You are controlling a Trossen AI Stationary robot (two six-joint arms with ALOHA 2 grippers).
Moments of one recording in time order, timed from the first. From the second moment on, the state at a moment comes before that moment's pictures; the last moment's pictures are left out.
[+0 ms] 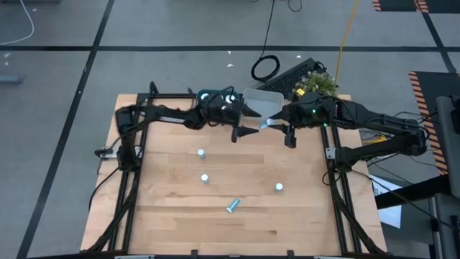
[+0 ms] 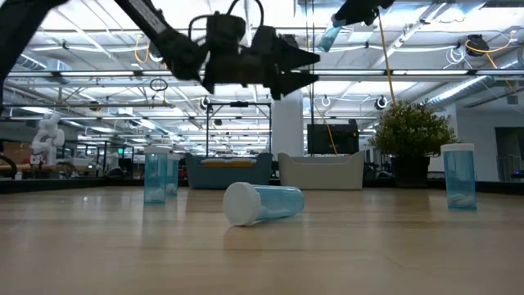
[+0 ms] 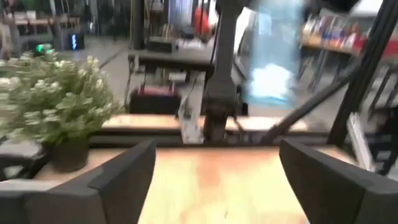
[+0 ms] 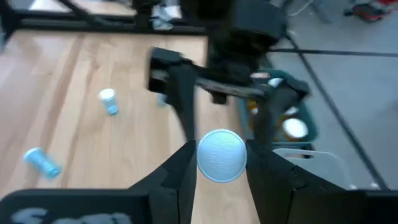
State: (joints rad) left arm 0.36 1.91 1.17 0.70 0.57 -0.05; right arm -0.20 1.08 1.18 -0.66 -0.01 -0.14
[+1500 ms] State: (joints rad) left arm 0.38 1.39 1.17 -0.28 0.04 0.29; right arm -0.74 1.89 1.41 -0.47 -0.16 -0.22
